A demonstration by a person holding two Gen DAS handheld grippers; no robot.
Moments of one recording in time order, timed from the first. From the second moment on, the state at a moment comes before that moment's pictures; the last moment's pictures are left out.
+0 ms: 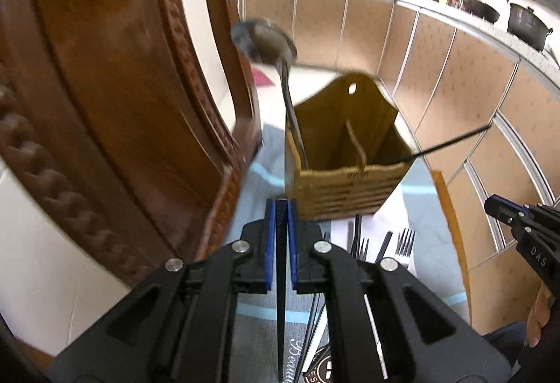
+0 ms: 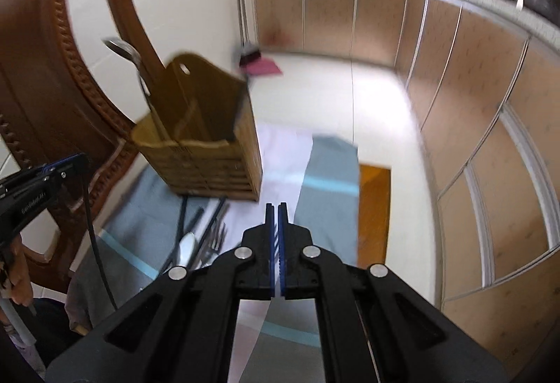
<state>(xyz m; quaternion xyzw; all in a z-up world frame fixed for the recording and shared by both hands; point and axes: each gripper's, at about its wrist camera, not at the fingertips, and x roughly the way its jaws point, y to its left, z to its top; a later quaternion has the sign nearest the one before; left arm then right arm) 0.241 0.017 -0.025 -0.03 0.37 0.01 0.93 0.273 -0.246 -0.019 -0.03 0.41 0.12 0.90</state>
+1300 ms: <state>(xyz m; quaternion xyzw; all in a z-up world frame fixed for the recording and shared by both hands) 0.231 0.037 0.023 -0.05 0.31 0.02 0.95 0.286 -0.235 -0.025 -0.03 0.39 0.11 0.91</state>
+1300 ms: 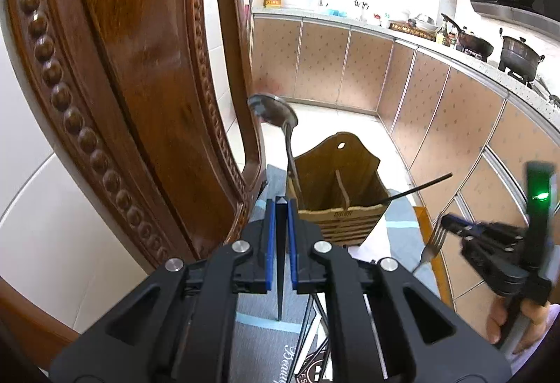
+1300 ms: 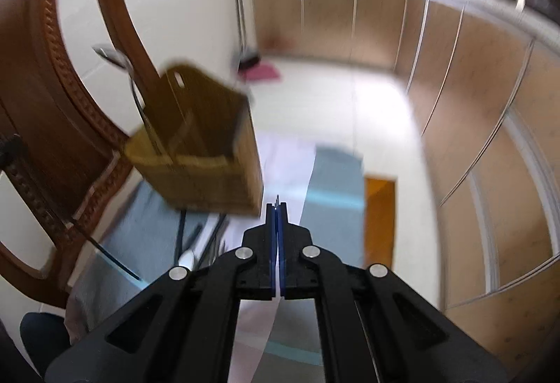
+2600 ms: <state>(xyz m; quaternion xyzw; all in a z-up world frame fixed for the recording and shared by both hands) 0.340 0.024 0.053 -0.07 0.21 0.01 0.97 0.341 -0.171 0.044 -0.11 0.26 0.03 0.96</state>
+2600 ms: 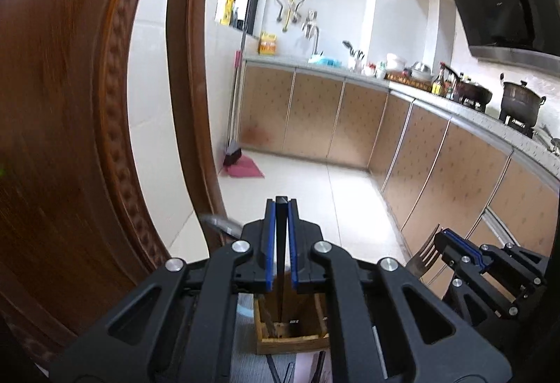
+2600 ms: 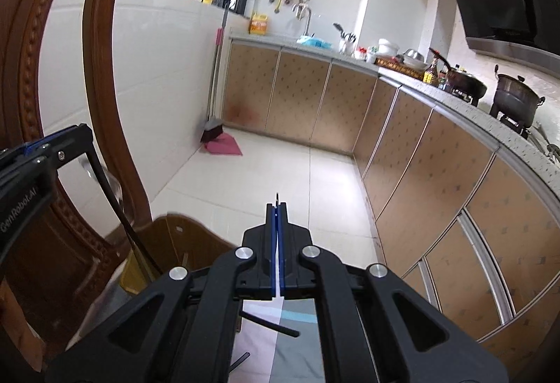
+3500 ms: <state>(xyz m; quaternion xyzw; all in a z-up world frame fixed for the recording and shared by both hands) 0.239 0.057 0.005 -0.06 0.24 -0.01 0.97 0.236 -0.204 0.059 -0.11 0.28 0.09 0.95</state>
